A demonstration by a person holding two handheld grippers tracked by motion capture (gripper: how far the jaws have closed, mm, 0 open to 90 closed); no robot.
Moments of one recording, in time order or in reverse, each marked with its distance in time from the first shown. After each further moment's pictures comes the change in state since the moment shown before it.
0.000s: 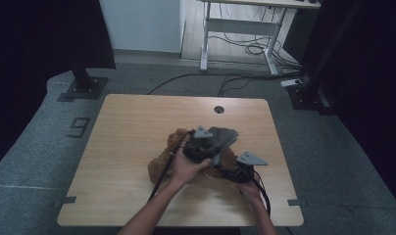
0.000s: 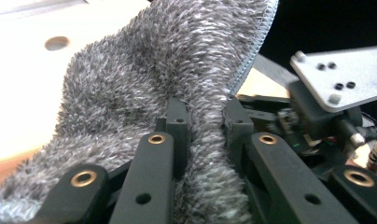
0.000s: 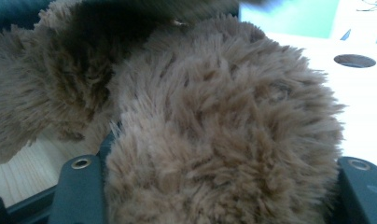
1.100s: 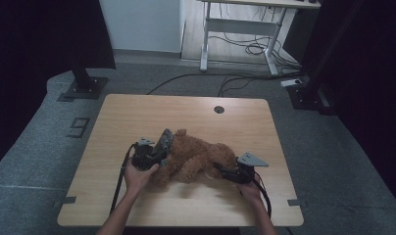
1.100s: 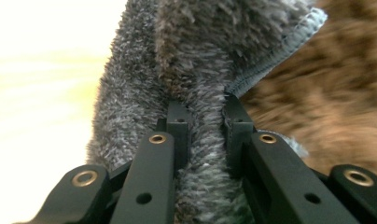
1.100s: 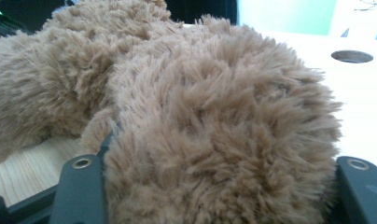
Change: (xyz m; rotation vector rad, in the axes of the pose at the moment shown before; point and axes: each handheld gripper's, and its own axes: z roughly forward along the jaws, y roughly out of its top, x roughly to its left) left arm 0.134 -0.124 -0.075 0.032 0.238 -0.332; right arm -0.002 -0.006 0.000 -0.010 -0.003 0.012
